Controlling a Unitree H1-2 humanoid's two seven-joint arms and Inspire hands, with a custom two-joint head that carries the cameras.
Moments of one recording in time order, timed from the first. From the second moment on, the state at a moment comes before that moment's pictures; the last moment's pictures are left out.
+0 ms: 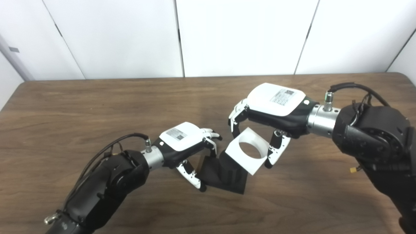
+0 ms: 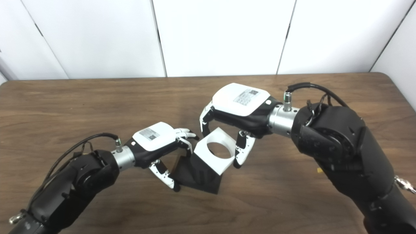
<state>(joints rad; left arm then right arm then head) -0.38 0.42 -0.56 -0.05 0.76 -0.20 -0.45 -0.52 -0.54 0.32 -0.66 -0.64 0.18 0.98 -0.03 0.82</state>
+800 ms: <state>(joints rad) -0.38 0.41 -0.56 -0.05 0.76 -0.20 -0.45 -0.52 -0.46 0.34 -0.61 -0.68 0.16 0.95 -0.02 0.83</state>
